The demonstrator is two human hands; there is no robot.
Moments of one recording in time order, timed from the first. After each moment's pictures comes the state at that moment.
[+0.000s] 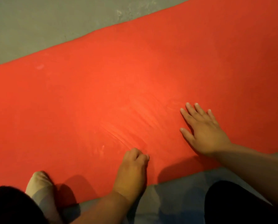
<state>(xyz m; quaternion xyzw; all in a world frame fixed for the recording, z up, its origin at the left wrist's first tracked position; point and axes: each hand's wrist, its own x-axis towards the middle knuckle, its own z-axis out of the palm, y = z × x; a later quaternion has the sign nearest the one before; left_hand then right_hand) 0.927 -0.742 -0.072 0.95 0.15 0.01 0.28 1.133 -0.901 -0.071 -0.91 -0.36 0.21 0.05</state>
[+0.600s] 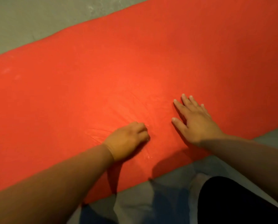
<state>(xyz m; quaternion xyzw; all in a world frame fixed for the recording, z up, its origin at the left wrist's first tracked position) 1.024 -0.703 -0.078 0.96 -0.21 -0.04 0.17 1.146 -0.923 -0.062 -0.93 -0.28 0.23 0.11</state>
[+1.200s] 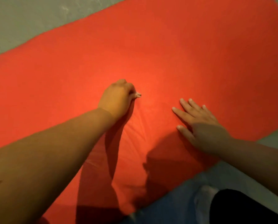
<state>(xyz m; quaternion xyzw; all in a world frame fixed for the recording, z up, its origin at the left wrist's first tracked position) 1.166 -0.662 -0.066 0.98 0.00 -0.01 0.18 1.167 -0.936 -0.069 -0.92 -0.30 0.23 0.07</state>
